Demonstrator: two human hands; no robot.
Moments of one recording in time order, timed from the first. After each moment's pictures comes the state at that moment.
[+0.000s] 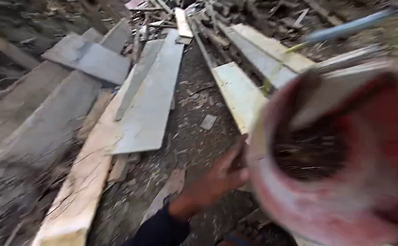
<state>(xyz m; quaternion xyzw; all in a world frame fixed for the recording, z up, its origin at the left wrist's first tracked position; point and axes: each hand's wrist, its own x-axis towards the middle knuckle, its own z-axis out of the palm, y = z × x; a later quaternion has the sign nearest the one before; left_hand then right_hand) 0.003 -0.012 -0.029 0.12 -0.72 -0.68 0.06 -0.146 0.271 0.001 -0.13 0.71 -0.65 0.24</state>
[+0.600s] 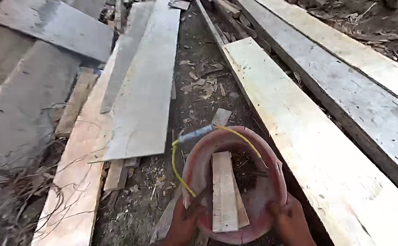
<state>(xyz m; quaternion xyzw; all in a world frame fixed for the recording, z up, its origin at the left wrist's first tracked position) 0.108 -0.144 -0.183 0.45 -0.62 -0.59 0.27 -0.091 0.024 -0.168 -0.11 0.72 -0.59 0.34</state>
